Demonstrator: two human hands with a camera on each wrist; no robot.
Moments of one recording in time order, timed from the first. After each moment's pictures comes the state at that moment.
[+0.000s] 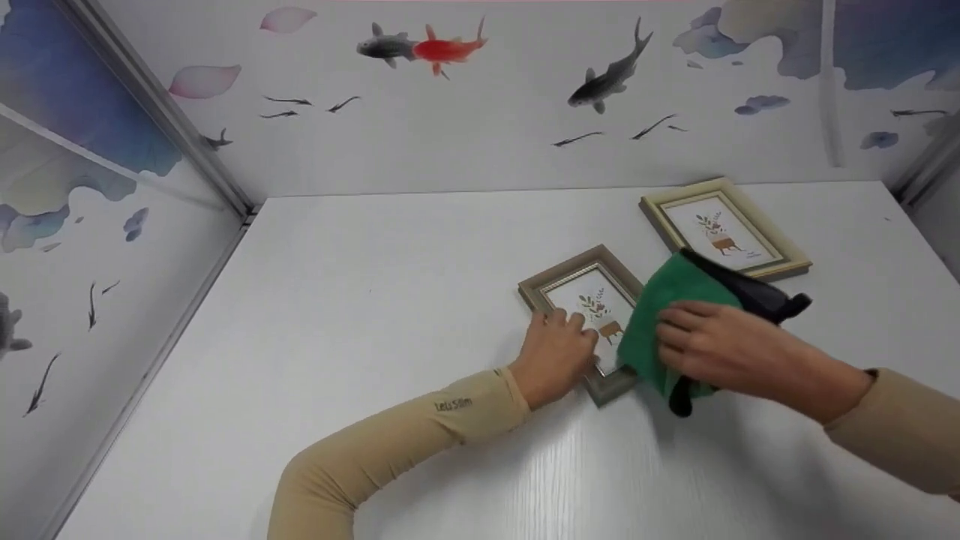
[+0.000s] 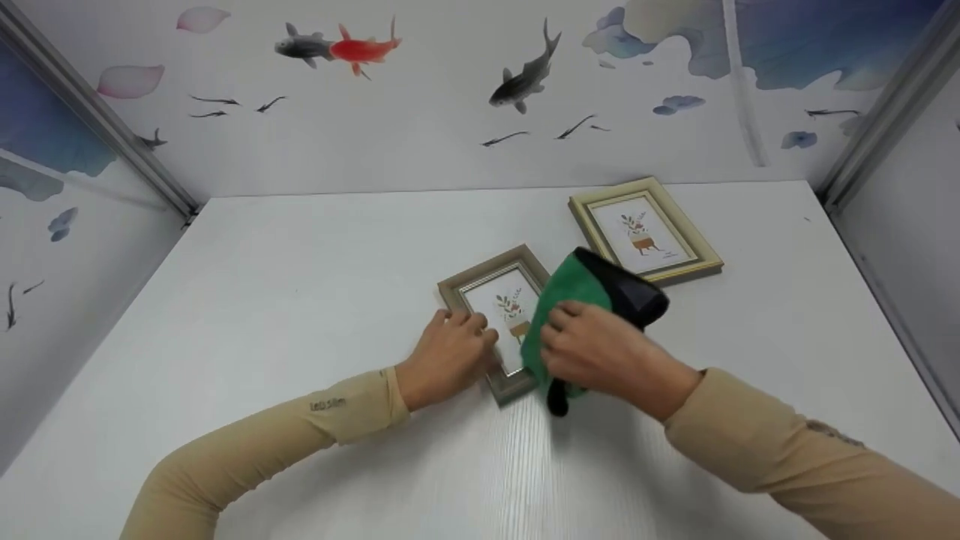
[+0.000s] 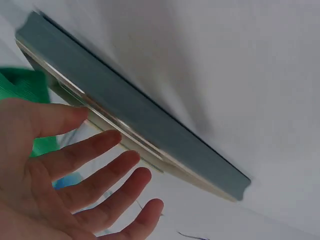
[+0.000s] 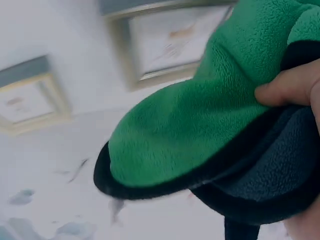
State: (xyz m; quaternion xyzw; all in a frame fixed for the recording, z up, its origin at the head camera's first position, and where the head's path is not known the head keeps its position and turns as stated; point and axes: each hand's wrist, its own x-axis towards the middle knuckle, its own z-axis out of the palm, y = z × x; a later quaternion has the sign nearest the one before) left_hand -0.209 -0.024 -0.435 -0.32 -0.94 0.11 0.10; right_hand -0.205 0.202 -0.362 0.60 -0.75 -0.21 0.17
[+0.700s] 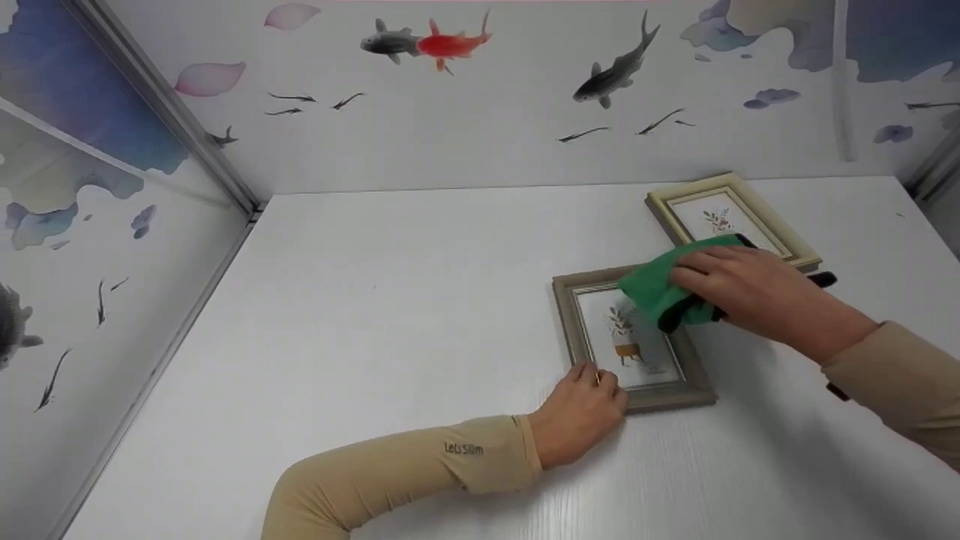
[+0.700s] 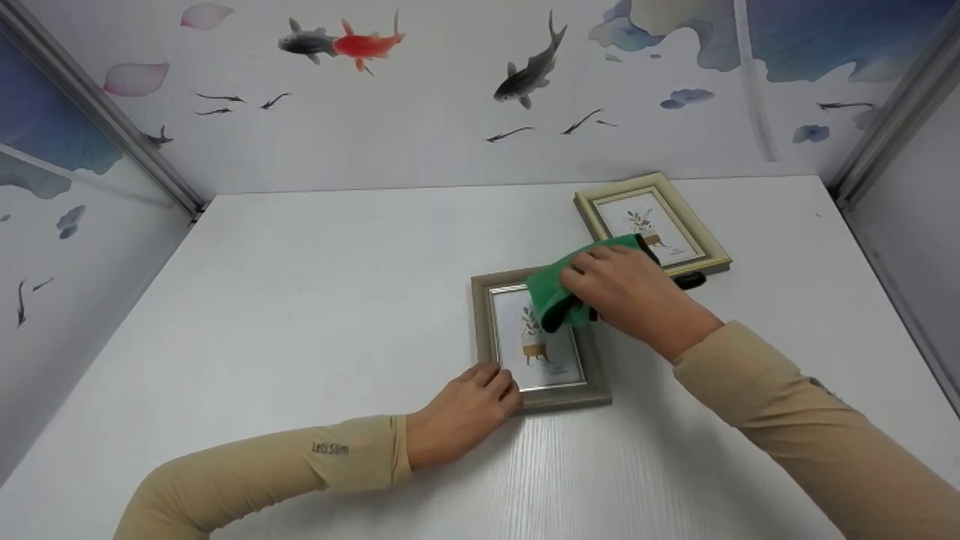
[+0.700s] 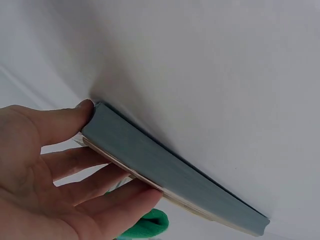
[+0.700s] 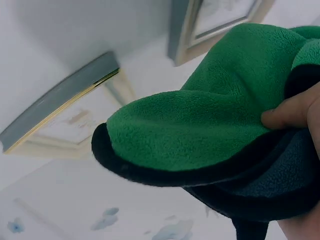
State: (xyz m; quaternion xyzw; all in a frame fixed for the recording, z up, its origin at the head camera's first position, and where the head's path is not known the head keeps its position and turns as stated) left_hand -0.155 -0.018 -0.454 -0.44 -0.86 0.19 0.19; right_hand -0.252 0.224 -0.367 0.50 -0.85 -0.01 0.17
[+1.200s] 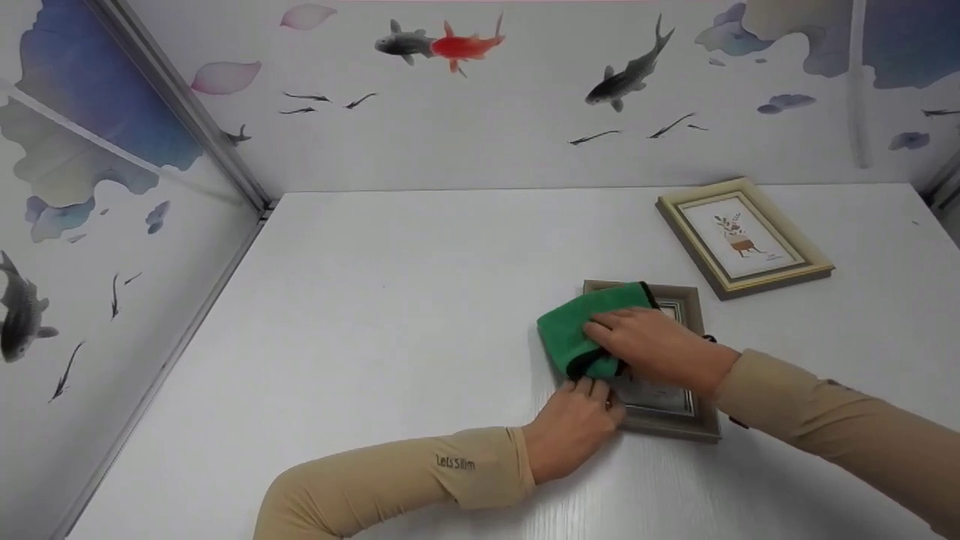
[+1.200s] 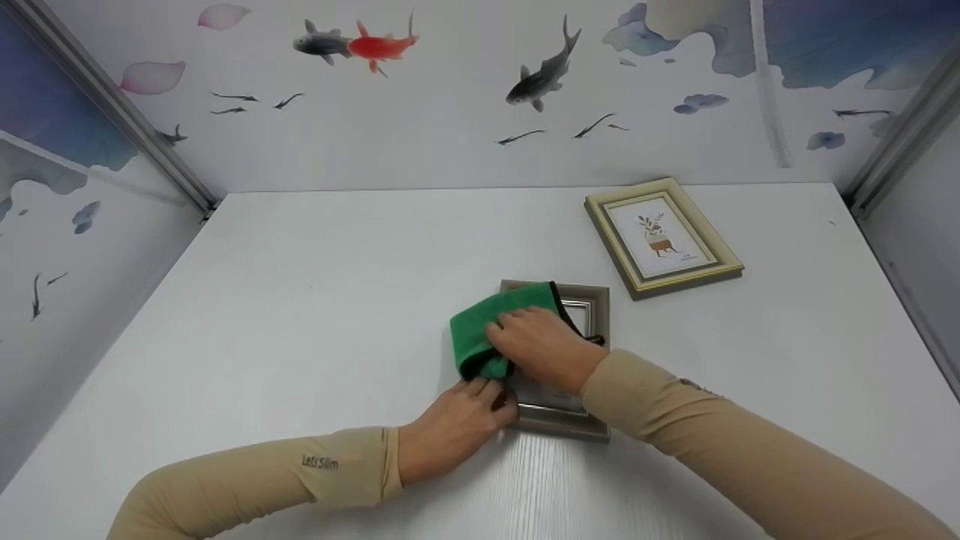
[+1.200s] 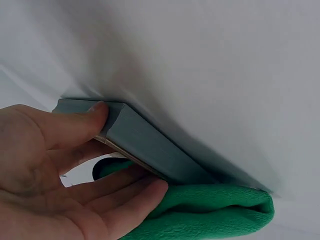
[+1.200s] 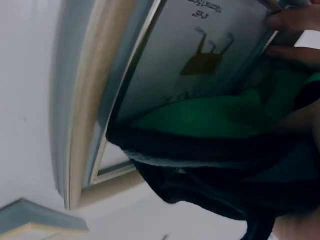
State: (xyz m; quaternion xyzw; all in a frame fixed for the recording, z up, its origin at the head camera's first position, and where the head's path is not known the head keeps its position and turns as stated) left_hand -0.143 -0.031 -0.451 -0.43 -0.87 0.17 0.15; right_hand -0.237 0.136 -0.419 0.52 -0.85 0.01 0.05
